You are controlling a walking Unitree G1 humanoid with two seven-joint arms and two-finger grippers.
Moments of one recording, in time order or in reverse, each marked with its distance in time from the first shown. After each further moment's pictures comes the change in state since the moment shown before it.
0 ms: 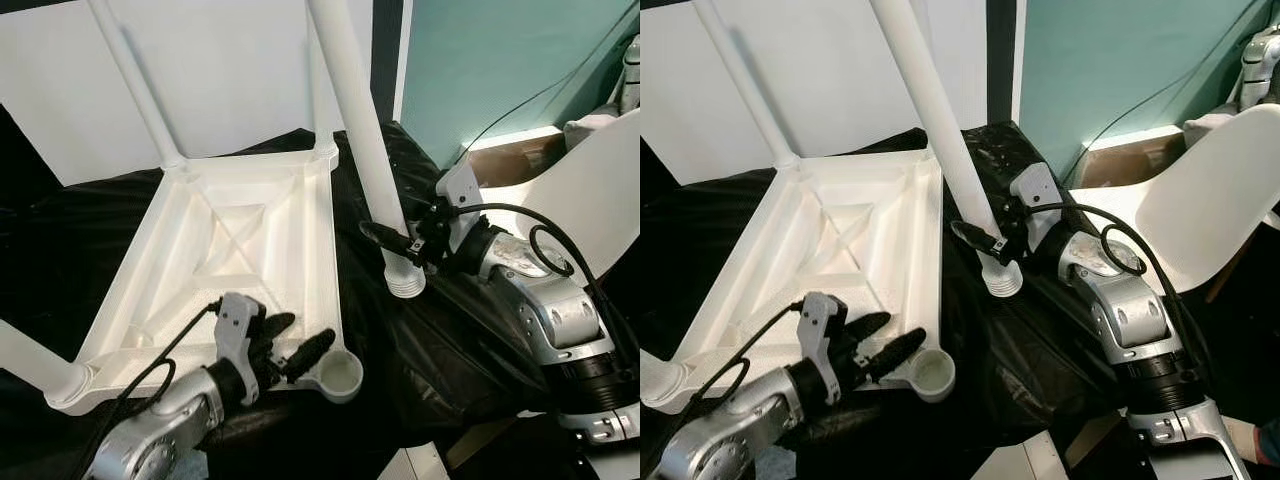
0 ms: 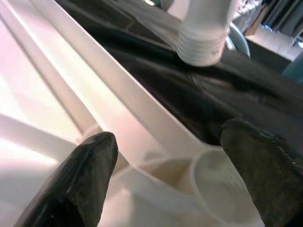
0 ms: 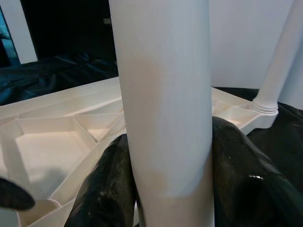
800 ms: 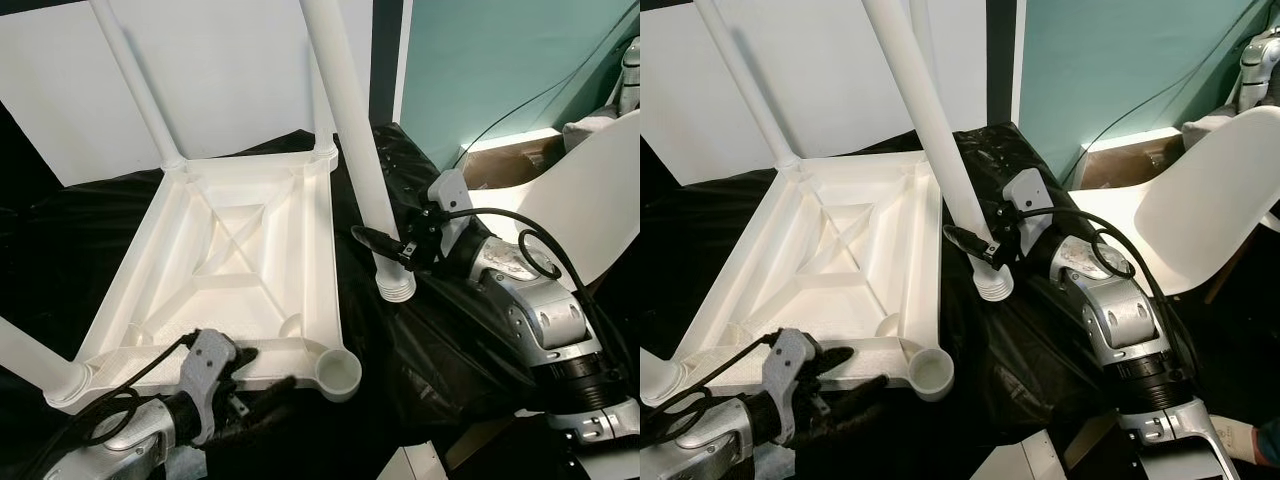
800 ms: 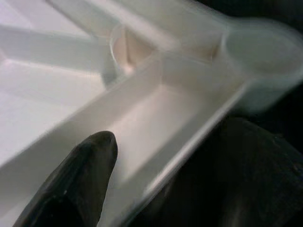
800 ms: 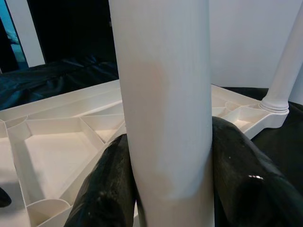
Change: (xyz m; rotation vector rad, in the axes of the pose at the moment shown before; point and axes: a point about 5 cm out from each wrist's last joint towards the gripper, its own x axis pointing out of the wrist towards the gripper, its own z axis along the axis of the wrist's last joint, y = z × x) left arm -0.044 0.018 -0.023 0.248 0.282 0.036; right arm 0.005 0.004 -0.006 0.028 -0.006 0.020
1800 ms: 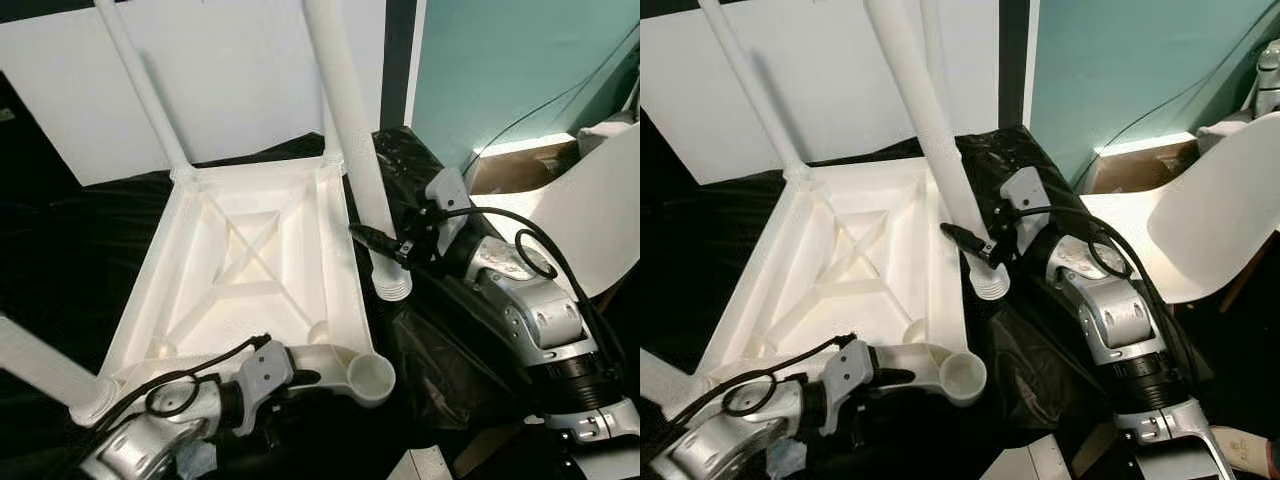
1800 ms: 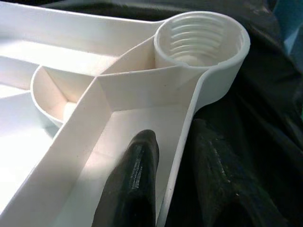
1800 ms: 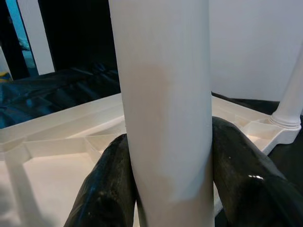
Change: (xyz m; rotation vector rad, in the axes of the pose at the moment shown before) left arm 0.059 -0.014 0.007 0.211 -0.028 -0.327; right arm 0.002 0.001 0.002 0.003 -0.015 -0.011
